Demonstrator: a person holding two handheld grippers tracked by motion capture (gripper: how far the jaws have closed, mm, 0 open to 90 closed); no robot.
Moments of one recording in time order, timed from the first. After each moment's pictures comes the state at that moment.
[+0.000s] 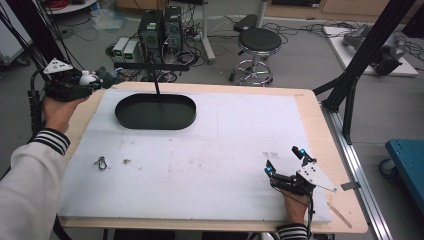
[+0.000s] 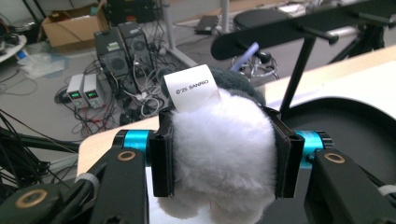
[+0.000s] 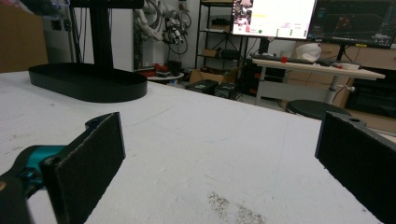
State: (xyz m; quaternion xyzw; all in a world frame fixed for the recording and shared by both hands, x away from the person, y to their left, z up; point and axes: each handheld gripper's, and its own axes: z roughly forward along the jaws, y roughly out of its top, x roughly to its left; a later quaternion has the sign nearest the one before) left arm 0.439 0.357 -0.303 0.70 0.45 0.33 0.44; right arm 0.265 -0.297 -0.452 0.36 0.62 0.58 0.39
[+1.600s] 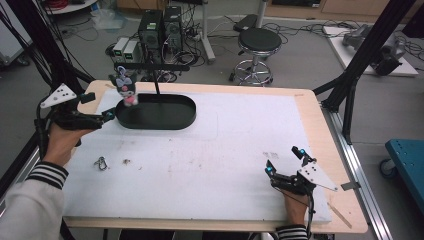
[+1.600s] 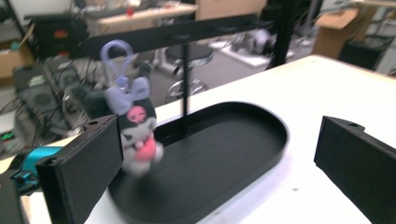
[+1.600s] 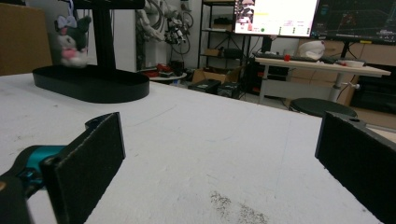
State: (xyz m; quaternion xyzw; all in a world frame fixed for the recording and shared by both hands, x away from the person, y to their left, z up) left arm 0.363 0.322 -0.330 0.70 0.35 0.28 0.56; right arm 0.266 -0.299 -0.453 0.36 0.62 0.58 0.38
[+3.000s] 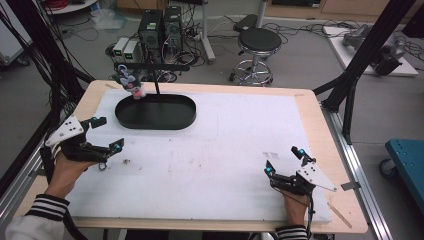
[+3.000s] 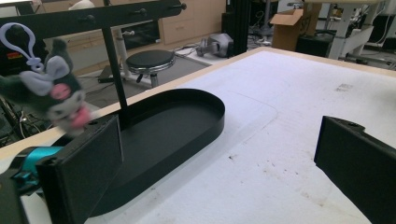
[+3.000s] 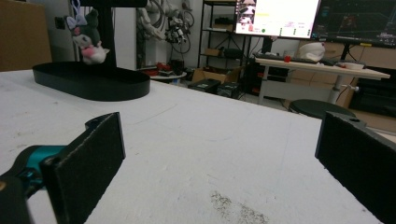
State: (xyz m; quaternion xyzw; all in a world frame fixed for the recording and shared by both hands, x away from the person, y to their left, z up) left arm 0.312 0.302 -0.362 0.72 0.28 0.26 0.57; right arm 0.265 -0.297 -0.452 0.36 0.63 0.58 0.38
